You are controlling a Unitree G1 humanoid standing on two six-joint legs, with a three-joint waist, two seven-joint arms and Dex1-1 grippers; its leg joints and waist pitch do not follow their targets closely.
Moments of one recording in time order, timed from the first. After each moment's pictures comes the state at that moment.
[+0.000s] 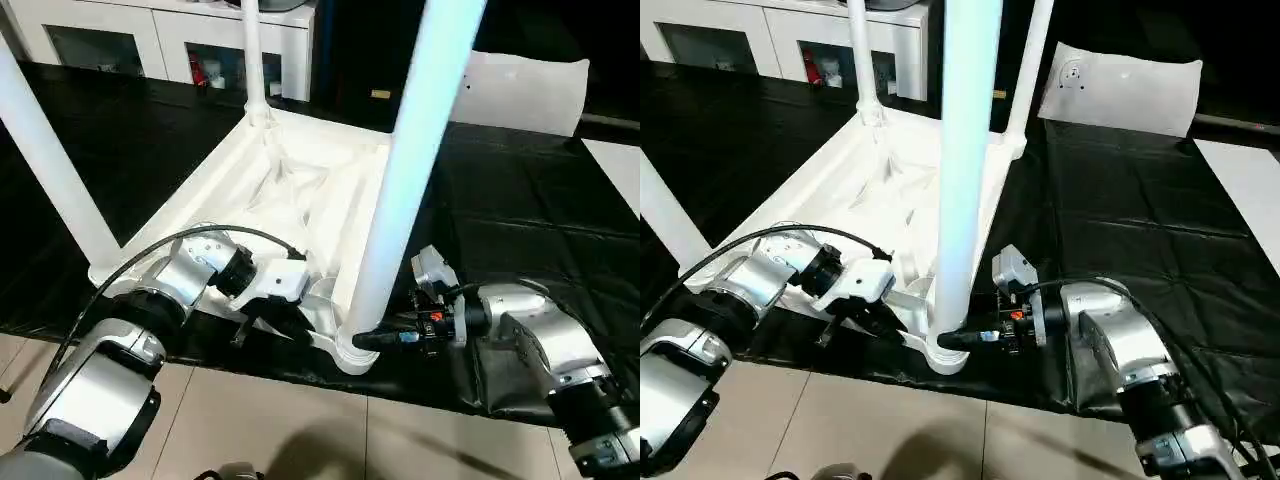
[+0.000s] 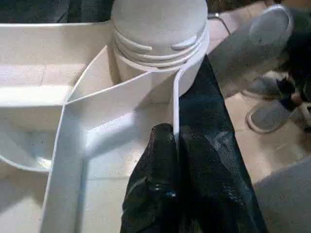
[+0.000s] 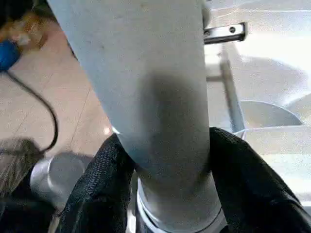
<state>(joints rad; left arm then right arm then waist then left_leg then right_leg) -0.80 0.37 -0.43 0.88 0.07 -0.24 -1.57 -0.34 -0.42 0.20 0.19 0.32 0.36 1.30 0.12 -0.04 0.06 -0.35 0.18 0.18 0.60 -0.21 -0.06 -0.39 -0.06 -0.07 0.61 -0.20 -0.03</state>
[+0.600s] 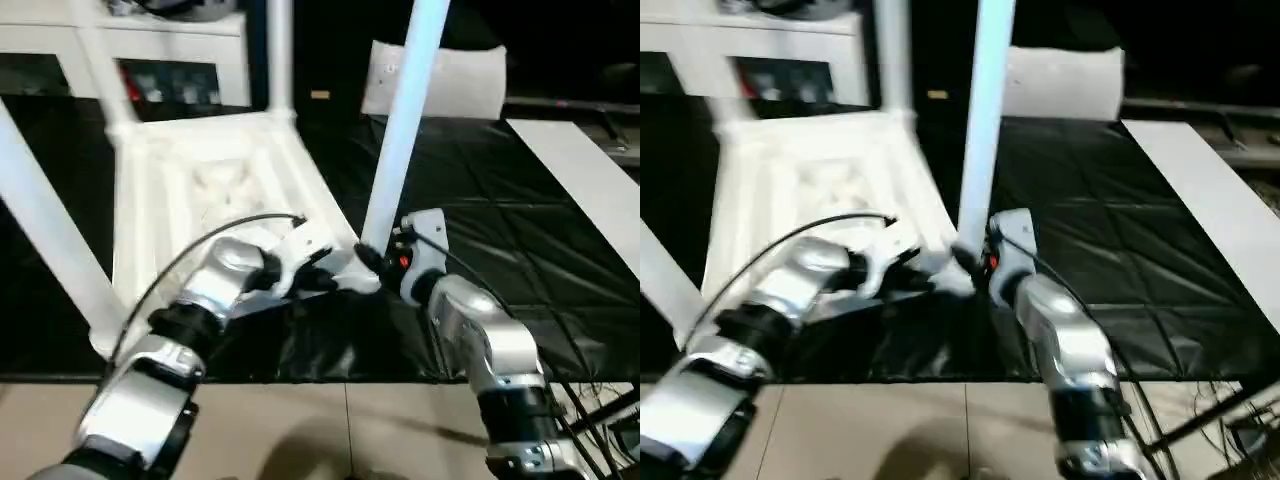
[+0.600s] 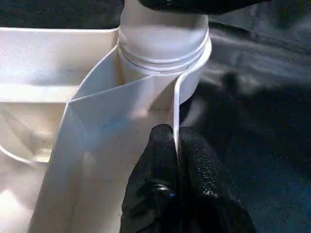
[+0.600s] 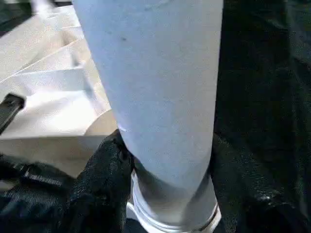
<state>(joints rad) -0.76 0.17 -0.27 0.78 0.11 0.24 -0.95 -0.39 -0.02 -0.01 0.18 0.13 0.53 0.35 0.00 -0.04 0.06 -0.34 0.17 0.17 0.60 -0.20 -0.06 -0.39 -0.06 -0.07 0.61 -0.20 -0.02</state>
